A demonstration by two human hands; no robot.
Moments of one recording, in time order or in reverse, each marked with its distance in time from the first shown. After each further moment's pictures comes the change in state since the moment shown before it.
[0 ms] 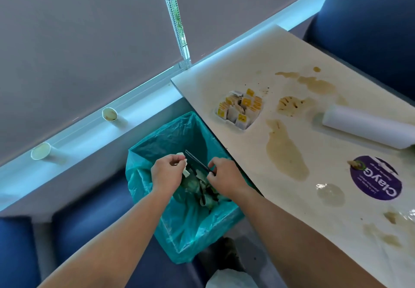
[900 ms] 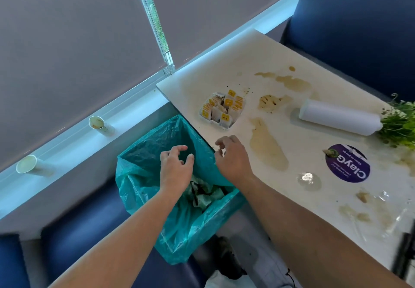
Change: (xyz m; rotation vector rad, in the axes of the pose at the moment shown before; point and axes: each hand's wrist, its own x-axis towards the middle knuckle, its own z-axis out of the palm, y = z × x) left_hand -0.027 0.031 0.024 0.074 -0.098 0.210; right_hand -0.010 0.009 -0.048 0.067 0.397 -0.020
